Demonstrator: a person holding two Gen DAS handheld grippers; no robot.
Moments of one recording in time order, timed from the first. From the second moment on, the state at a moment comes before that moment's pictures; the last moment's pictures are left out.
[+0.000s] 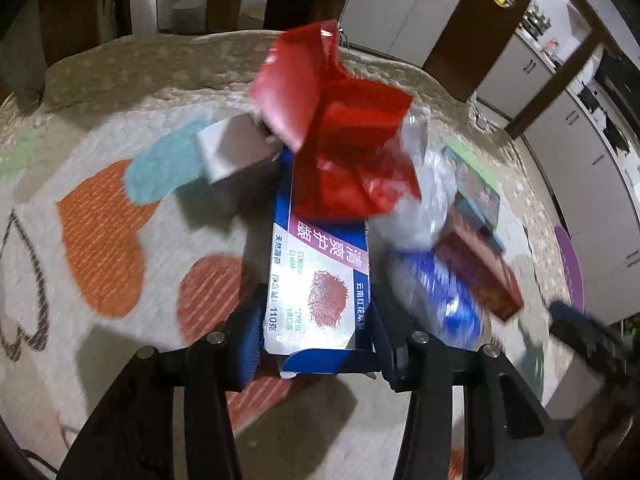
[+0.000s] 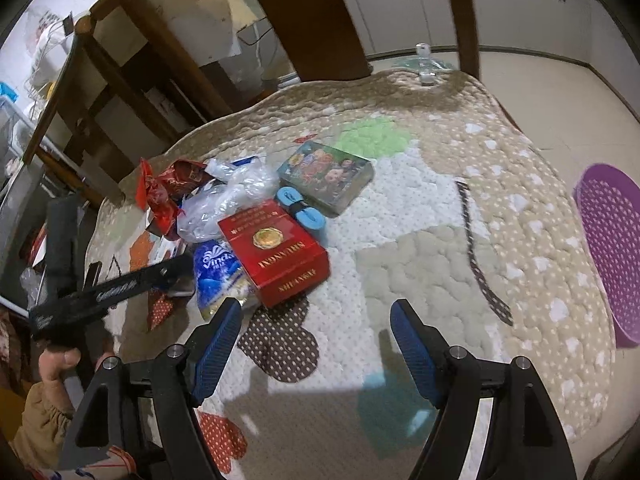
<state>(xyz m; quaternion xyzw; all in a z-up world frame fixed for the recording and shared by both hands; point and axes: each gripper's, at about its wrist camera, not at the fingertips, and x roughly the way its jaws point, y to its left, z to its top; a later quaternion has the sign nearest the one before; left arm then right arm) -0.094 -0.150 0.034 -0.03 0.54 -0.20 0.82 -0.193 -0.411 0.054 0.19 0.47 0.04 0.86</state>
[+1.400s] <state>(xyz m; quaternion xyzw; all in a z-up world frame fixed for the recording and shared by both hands) -0.169 -0.125 0.084 0.04 0.48 -0.17 0.86 -0.197 -0.400 0.061 0.22 0.46 0.10 0.86</state>
